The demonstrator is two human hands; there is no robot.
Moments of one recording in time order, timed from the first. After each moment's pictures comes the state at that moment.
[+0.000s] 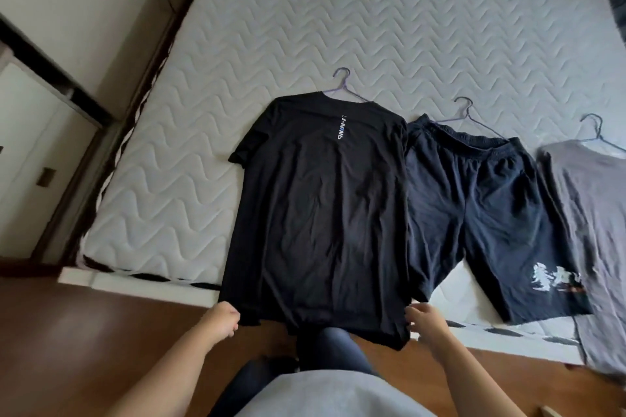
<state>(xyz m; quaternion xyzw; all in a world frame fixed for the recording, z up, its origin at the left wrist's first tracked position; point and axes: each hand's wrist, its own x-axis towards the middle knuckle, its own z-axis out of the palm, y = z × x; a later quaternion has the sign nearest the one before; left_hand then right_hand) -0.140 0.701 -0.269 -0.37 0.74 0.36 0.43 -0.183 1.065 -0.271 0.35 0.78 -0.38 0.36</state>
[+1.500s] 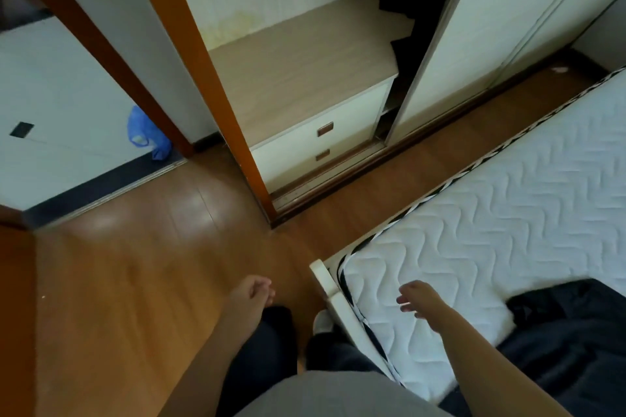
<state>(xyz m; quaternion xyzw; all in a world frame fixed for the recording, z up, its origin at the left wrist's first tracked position) 0.016 0.298 -0.153 -0.62 0.57 0.54 -0.04 -0.255 0.425 -0.211 -0.02 0.82 -0.20 0.54</state>
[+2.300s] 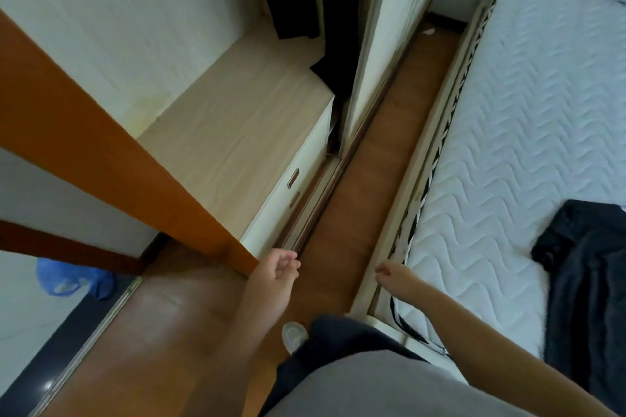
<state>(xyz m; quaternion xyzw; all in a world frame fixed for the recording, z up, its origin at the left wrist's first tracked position) -0.059 0.022 -0.104 -0.37 0.75 0.55 0.04 -0.204 0.209 -0.194 -0.07 0.86 -0.19 0.47</state>
